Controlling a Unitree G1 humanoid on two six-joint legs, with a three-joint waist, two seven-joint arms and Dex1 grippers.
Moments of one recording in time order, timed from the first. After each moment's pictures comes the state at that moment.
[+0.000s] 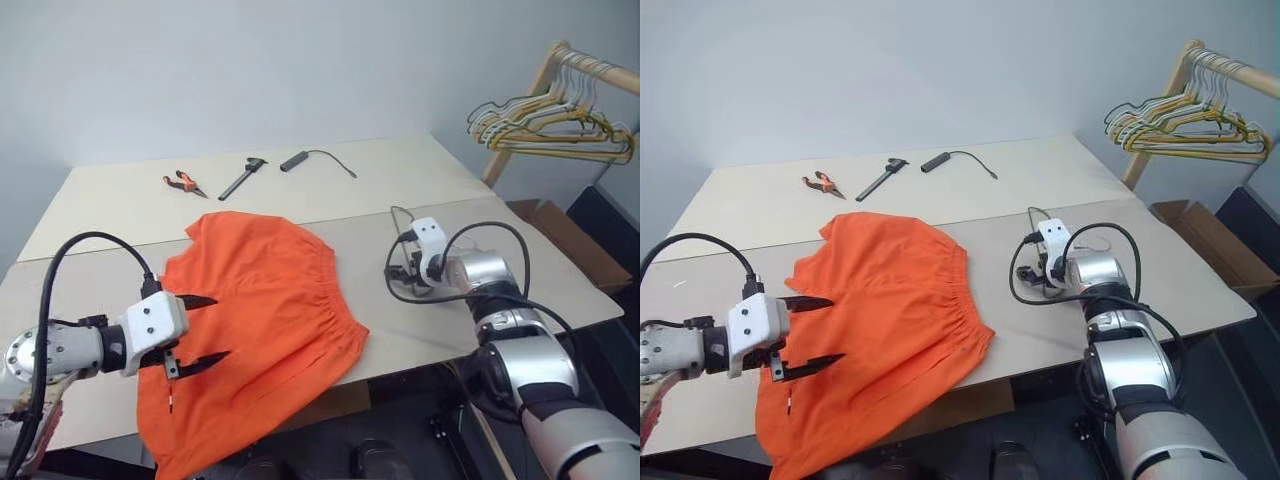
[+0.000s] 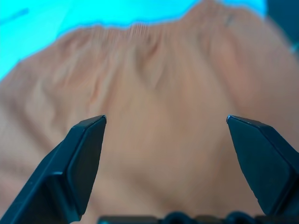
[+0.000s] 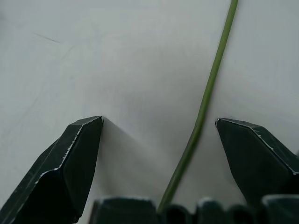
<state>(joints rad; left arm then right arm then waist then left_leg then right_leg) 0.18 0.89 0.28 -0.53 -0.37 0.29 -1.06 -0.95 -0.35 0.03 0.93 0.02 0.70 0.49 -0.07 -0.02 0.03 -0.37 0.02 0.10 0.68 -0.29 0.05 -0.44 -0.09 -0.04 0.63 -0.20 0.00</state>
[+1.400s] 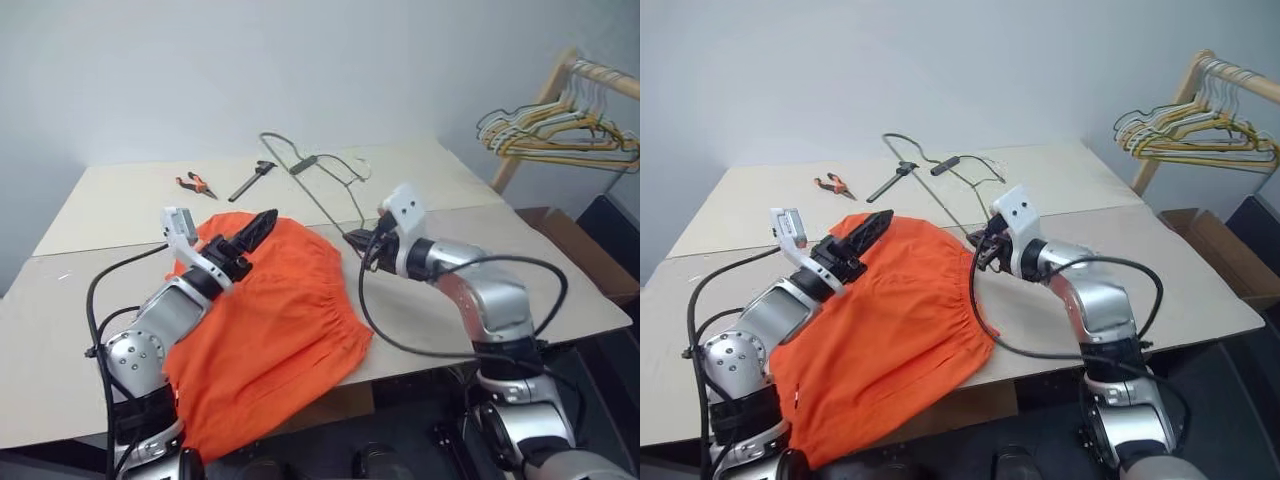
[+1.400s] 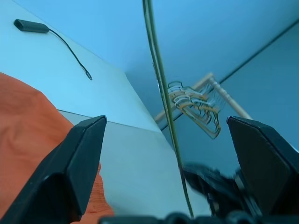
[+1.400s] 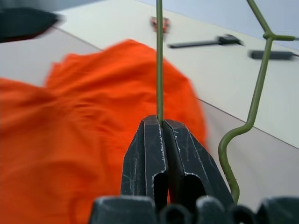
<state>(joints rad) -0.37 0.16 0.42 -0.30 -1.30 0.89 0.09 -0.53 -0.33 0.11 -0.26 0.25 0.75 0.69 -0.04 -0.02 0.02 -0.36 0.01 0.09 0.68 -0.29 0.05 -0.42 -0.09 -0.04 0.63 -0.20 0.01</state>
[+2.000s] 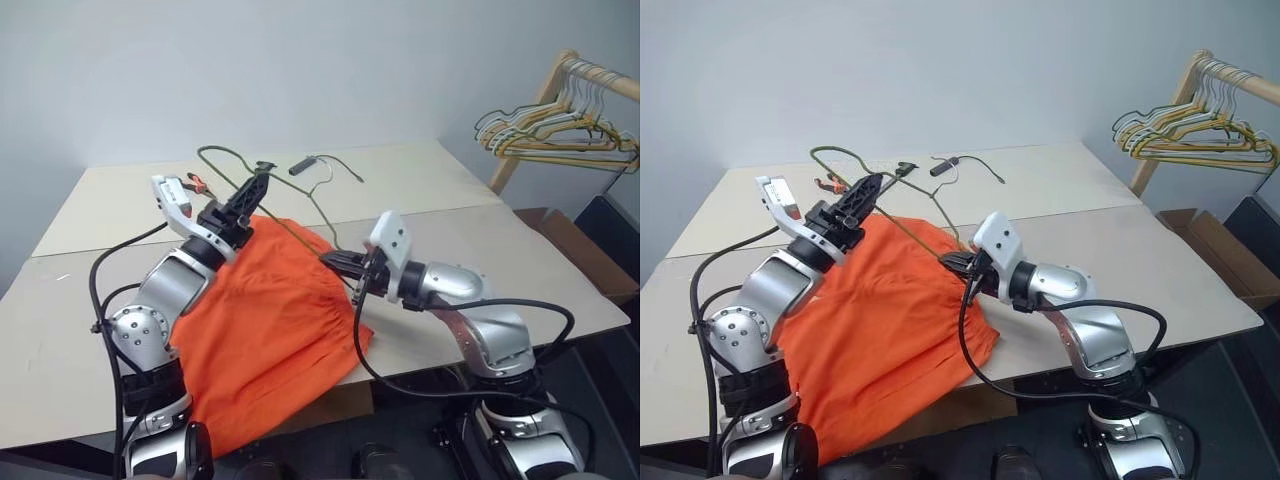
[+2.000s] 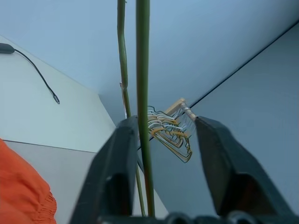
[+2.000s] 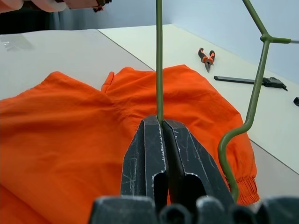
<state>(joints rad) -0.46 0.19 0.37 -0.26 -1.39 0.80 0.11 -0.45 -0.36 0.18 -0.33 0.26 0.59 0.74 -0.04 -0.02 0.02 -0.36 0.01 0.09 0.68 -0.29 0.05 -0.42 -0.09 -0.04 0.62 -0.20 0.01</state>
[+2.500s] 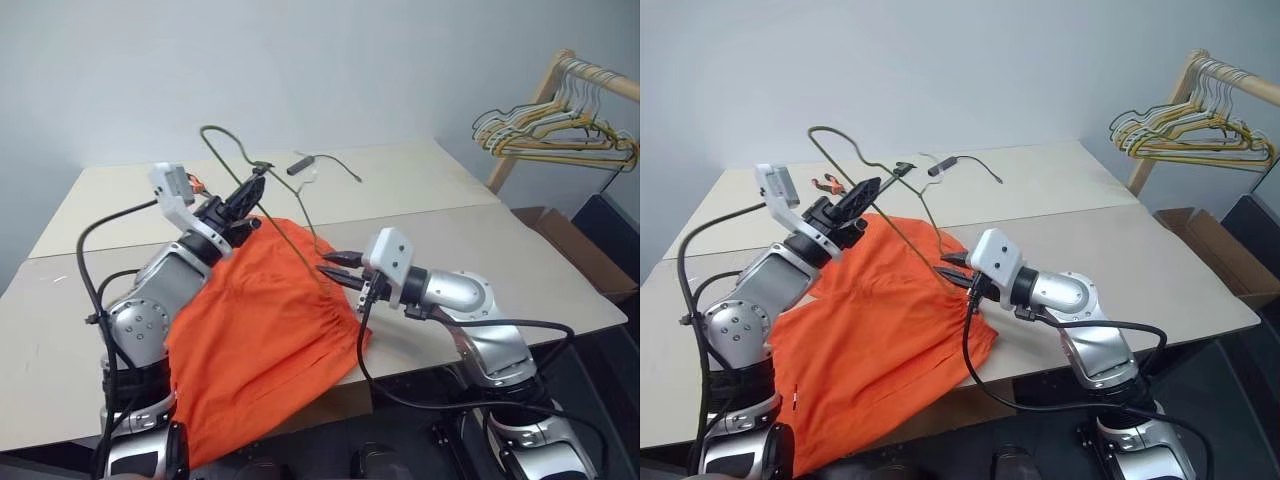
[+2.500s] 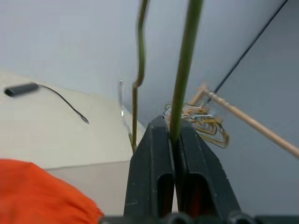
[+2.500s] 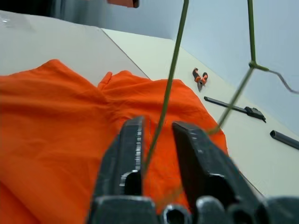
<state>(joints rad) -0.46 0.34 0.28 -0.25 -1.13 0.70 -0.09 -0.41 -0.41 0.22 -0.32 0.18 0.35 0.78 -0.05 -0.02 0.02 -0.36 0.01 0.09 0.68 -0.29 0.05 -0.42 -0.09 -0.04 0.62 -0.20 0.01</state>
